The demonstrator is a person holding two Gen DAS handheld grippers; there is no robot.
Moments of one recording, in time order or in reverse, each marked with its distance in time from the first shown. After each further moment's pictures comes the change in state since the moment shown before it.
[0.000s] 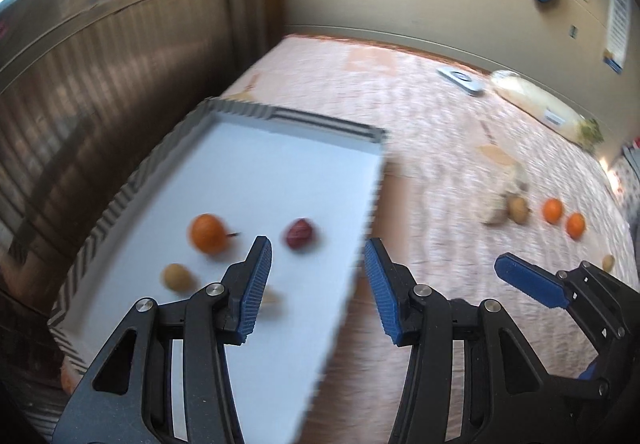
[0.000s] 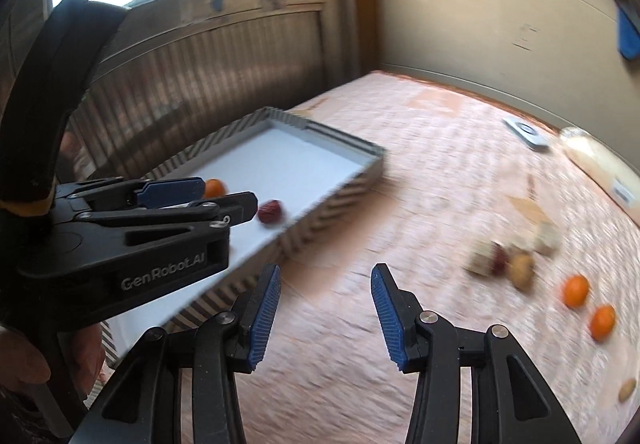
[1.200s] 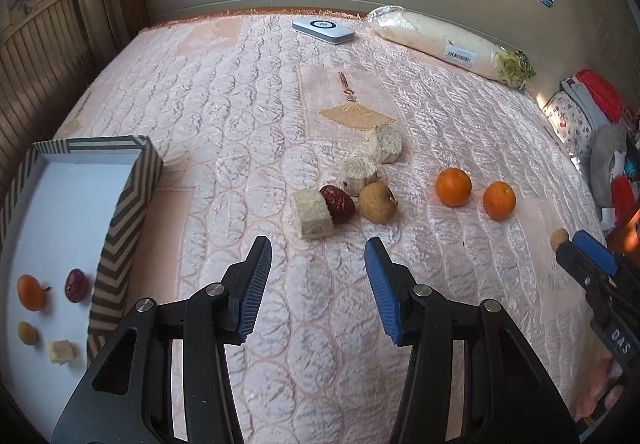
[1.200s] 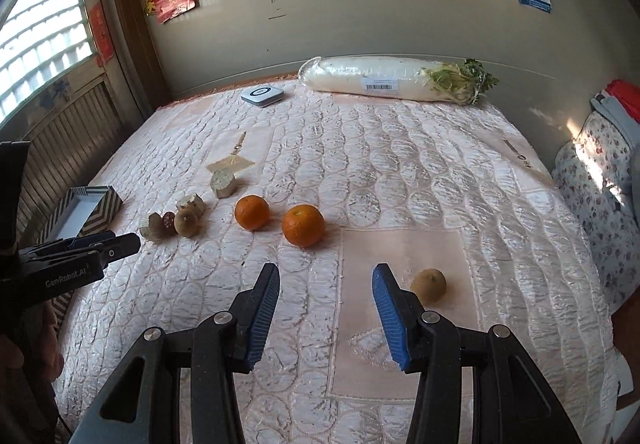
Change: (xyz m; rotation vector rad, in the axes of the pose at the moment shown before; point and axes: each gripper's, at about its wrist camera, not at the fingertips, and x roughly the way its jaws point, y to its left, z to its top) left arm 0.062 -0.145 0.022 0.184 0.130 -0.231; right arm -0.103 -0.204 -0.079 0.443 -0.027 -0.393
